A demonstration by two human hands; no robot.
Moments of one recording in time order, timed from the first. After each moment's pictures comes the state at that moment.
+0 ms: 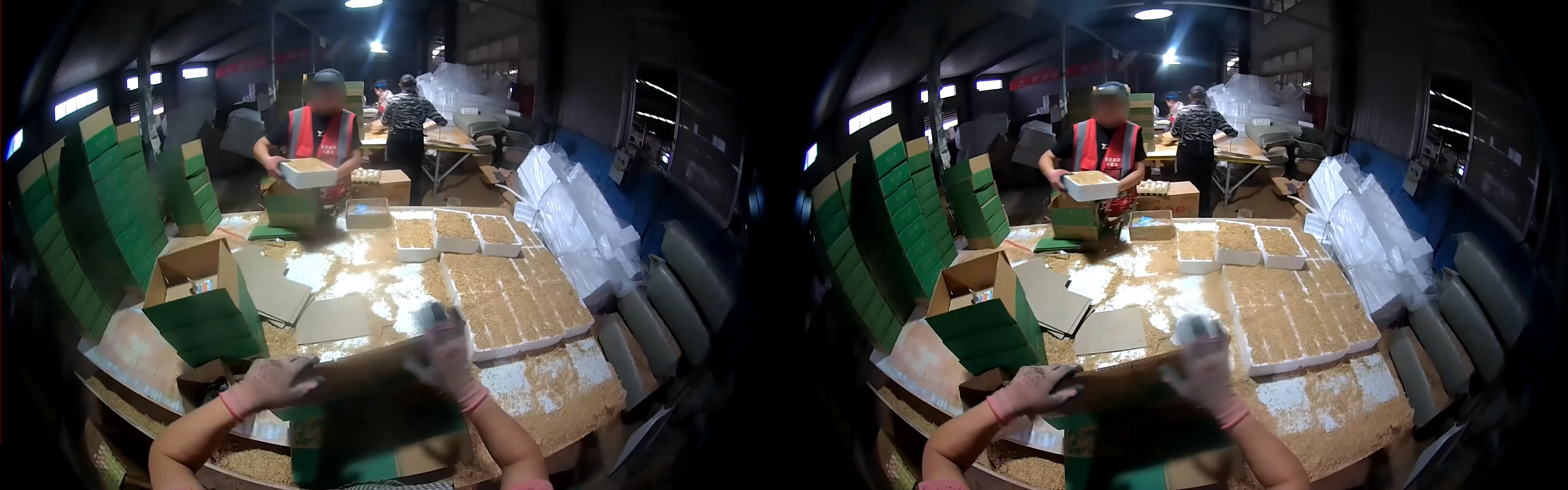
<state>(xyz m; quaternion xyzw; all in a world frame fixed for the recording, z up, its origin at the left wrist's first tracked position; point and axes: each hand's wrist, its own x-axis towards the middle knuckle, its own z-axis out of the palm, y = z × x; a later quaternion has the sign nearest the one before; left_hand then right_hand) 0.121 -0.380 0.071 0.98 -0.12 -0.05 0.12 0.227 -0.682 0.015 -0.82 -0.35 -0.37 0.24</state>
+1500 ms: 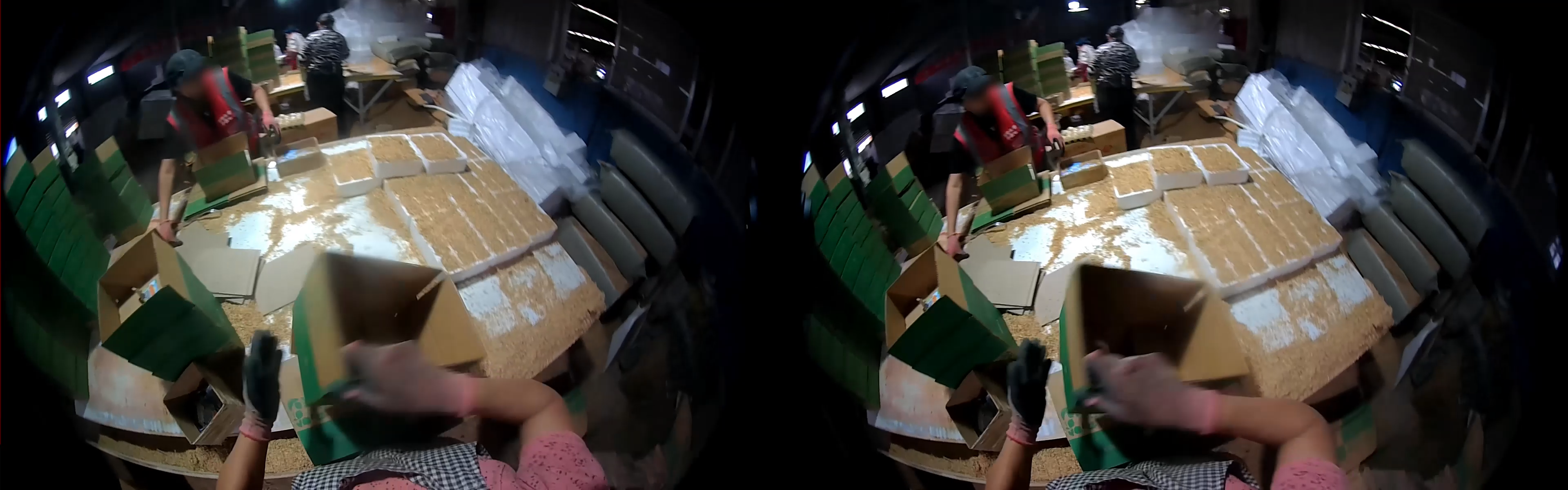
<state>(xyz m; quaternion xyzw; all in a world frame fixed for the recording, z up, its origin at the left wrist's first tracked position) 0.122 -0.348 -0.090 0.47 -0.11 0.04 0.87 0.122 -0.634 0.063 -0.88 -0.40 -0.02 0.26</state>
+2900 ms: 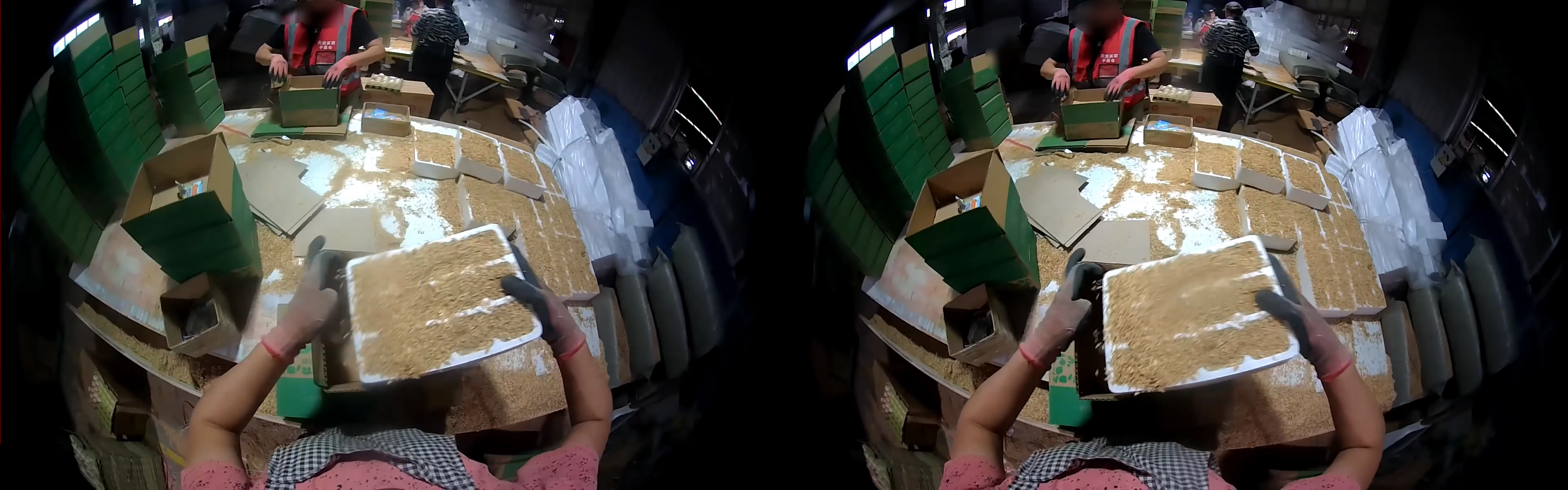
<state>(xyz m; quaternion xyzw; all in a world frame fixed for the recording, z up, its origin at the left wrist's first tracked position) 0.170 -0.427 -0.005 0.81 -0.01 0.15 0.57 0.236 -0.788 0.081 -0.77 -0.30 0.15 0.54</state>
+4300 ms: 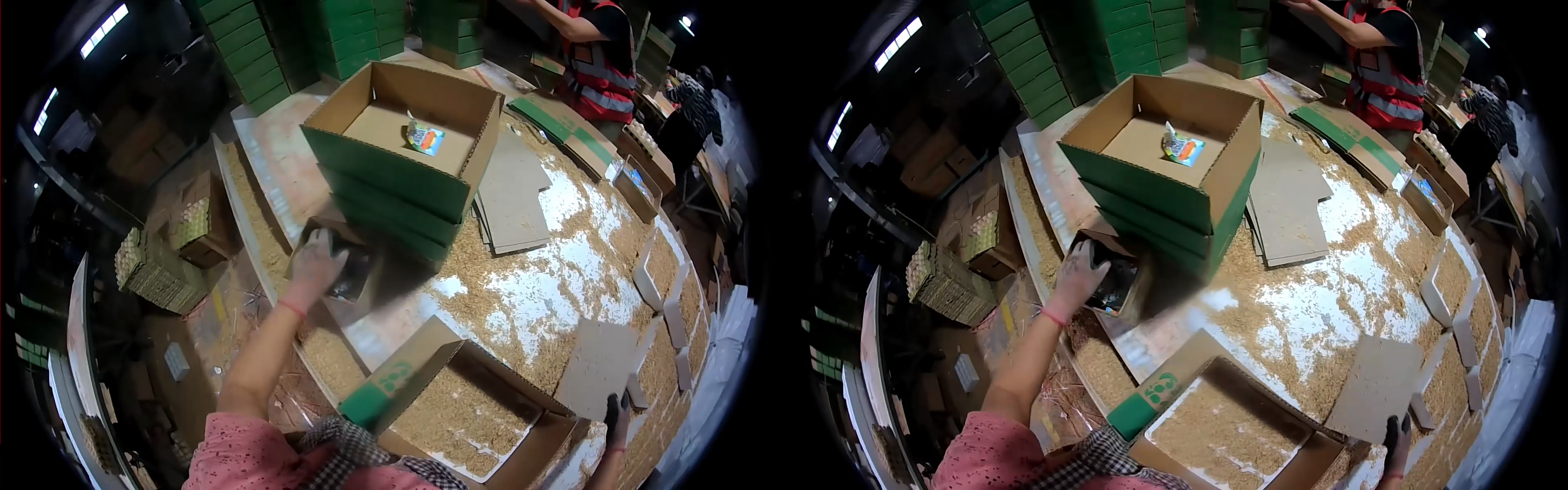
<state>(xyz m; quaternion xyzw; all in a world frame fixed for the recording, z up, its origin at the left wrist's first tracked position) 0.065 -0.177 -0.120 0.86 0.47 0.19 0.04 0.463 -0.743 -0.114 -0.82 -0.09 0.24 0.52</state>
